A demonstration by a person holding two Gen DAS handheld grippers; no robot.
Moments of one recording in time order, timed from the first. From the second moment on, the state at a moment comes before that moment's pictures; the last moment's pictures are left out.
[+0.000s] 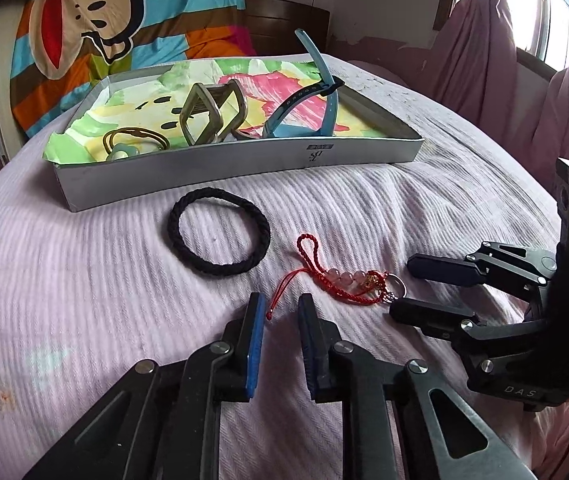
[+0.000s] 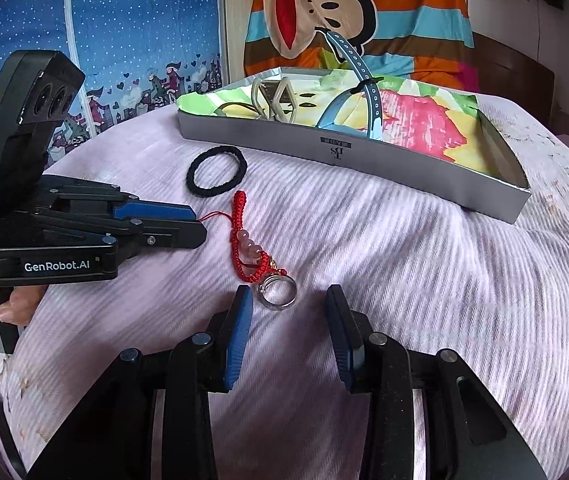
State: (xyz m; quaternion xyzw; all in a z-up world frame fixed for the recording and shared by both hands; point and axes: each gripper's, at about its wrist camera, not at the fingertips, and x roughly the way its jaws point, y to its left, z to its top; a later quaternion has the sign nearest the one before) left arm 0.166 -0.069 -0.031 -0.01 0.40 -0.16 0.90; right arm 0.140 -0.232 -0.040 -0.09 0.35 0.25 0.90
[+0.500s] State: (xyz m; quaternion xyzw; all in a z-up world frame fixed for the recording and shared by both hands) left arm 0.156 -0.071 -0.031 0.00 0.38 -0.15 0.91; right arm 0.135 -0.223 -0.041 -0.11 0.34 0.25 0.90
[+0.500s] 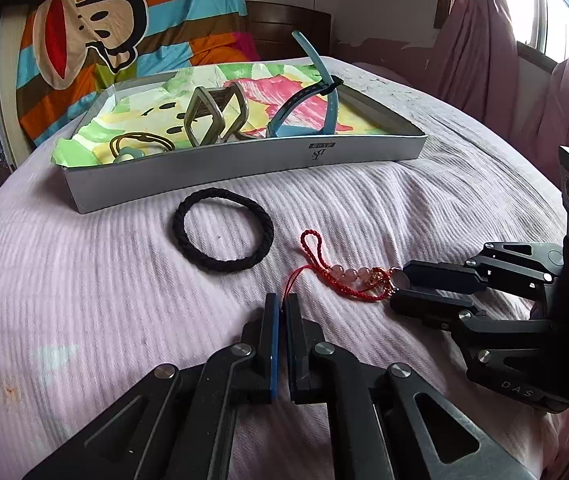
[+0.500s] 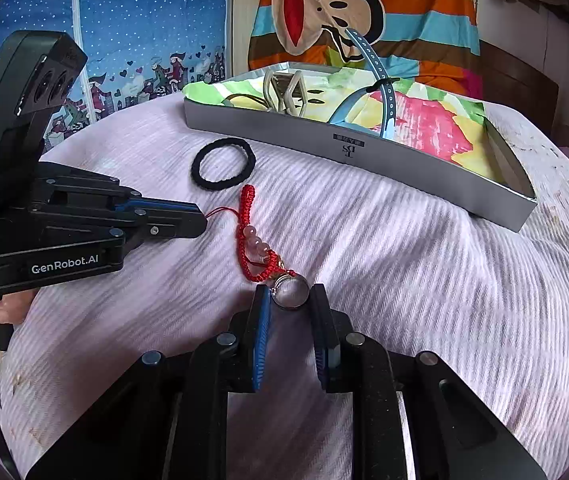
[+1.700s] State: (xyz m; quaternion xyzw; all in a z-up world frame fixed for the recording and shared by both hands) left arm 0.144 -0.046 0.050 -0.02 0.26 -0.11 0.96; right arm 0.136 -0.235 -0.010 -0.07 0.27 0.24 0.93
